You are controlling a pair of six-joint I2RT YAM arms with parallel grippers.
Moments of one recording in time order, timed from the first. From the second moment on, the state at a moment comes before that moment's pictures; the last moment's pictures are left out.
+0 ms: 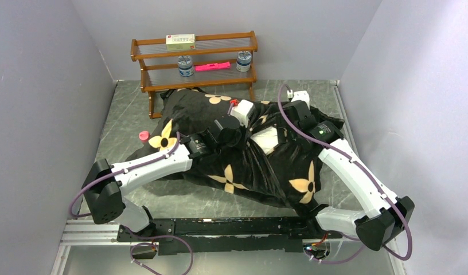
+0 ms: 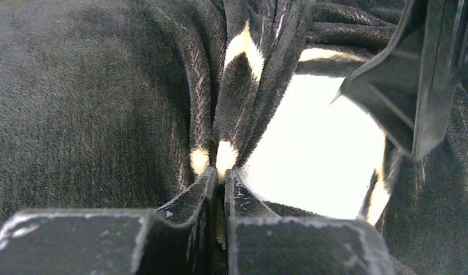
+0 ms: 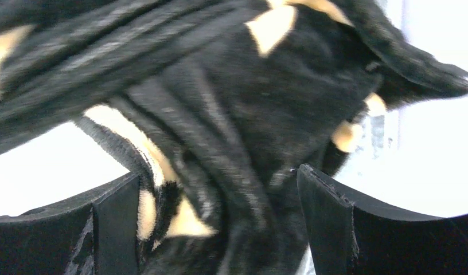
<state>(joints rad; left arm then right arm) -0.98 1.49 1.21 -0.11 -0.26 -0.32 0.55 1.19 1.23 -0.90 0.49 0.26</state>
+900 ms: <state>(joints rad) -0.98 1.47 1.20 -0.12 -0.26 -0.32 0.28 1.11 1.18 -0.71 0.12 0.13</state>
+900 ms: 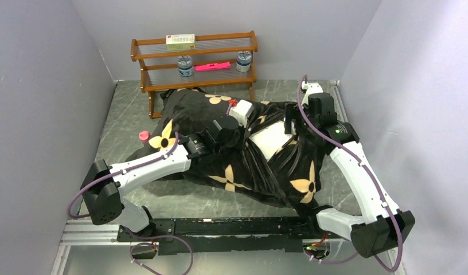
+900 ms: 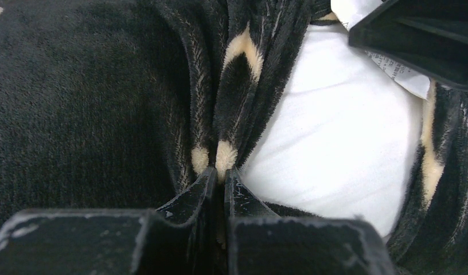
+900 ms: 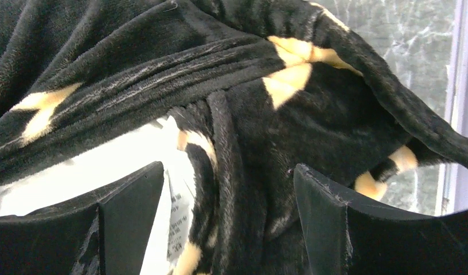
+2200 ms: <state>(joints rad) -0.98 1.45 1.10 0.00 -0.16 -0.34 0.11 1.03 0.93 -0.64 0.25 0.26</state>
